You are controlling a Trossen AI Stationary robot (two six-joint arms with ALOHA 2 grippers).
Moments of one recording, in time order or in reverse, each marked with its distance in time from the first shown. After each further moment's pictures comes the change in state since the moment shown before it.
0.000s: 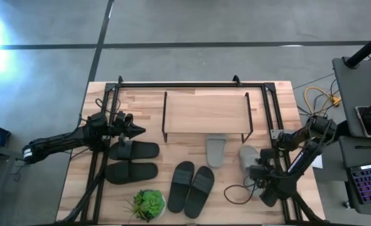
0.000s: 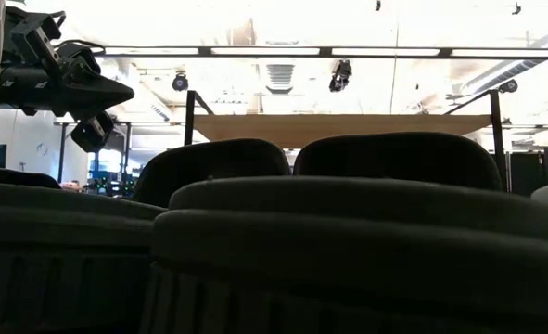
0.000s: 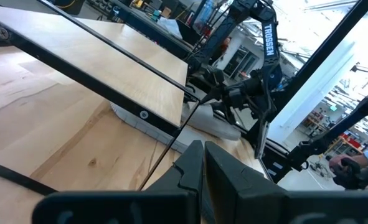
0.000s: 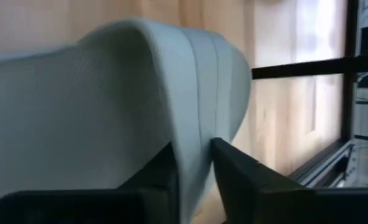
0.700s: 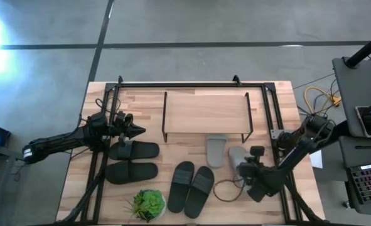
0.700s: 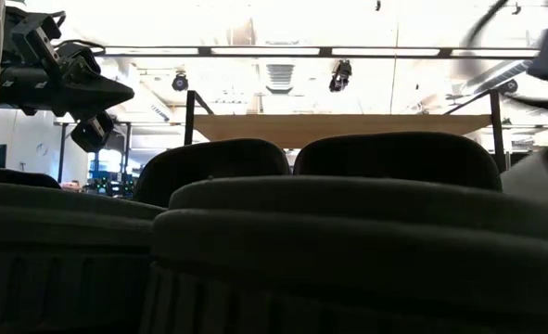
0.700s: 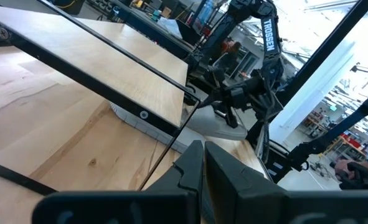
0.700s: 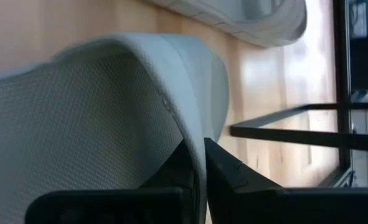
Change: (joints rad) left arm 0.000 0.000 0.000 0.000 0.000 0.000; right arm -0.191 0.006 0.050 0.085 0.129 -0.144
